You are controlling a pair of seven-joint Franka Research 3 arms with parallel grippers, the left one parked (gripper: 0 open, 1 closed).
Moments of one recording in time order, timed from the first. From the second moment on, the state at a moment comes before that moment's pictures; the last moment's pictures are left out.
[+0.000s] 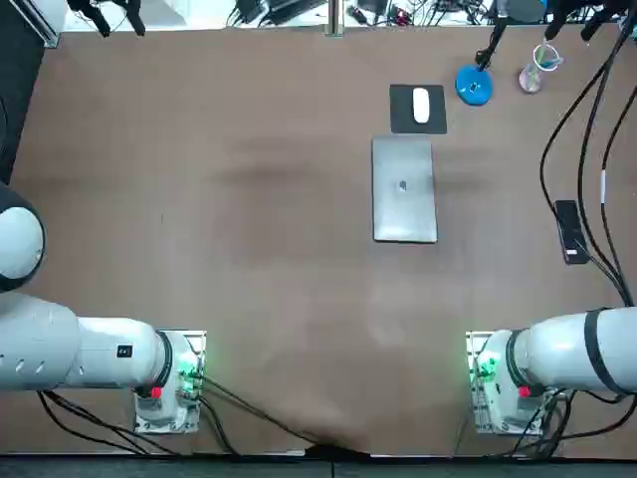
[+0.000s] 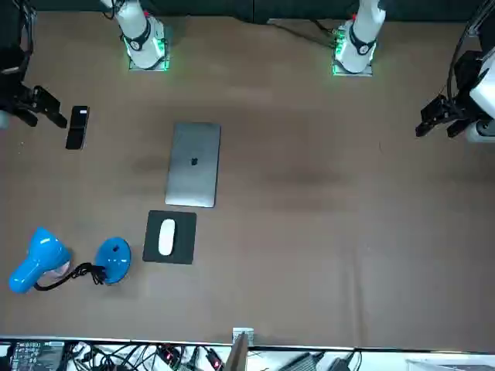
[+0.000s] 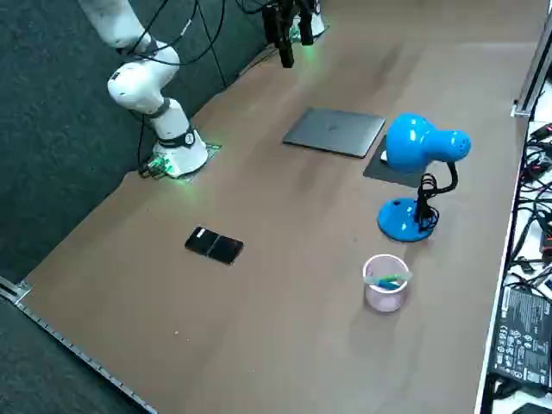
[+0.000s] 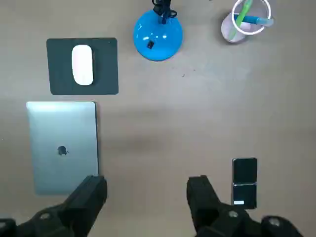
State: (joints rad) arm 0.07 -0.08 -0.13 -1.71 0.01 1.64 -0.01
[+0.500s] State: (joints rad) arm 0.08 -0.08 -0.12 -1.71 0.01 1.63 -0.01
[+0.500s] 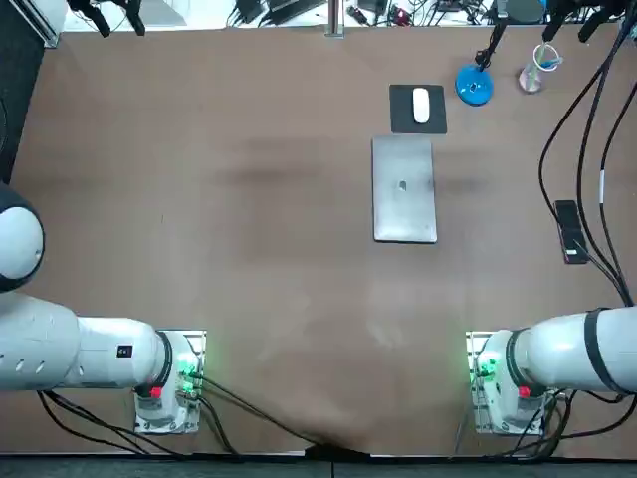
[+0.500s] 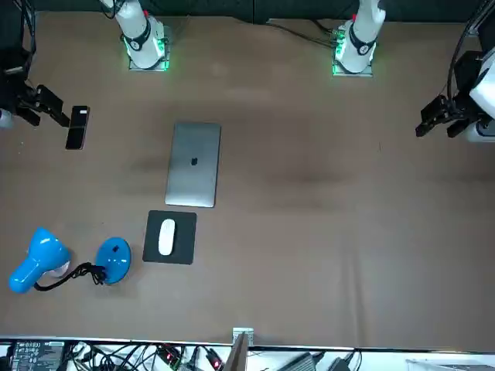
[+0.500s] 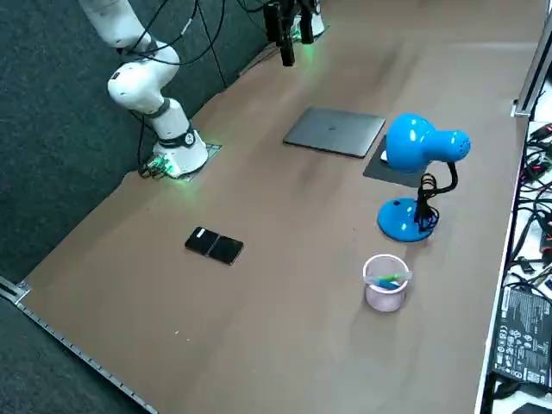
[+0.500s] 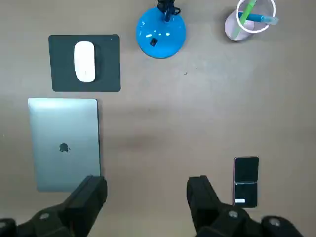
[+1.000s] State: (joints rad) arm 0.11 -0.07 -0.12 -1.70 0.01 1.61 0.02
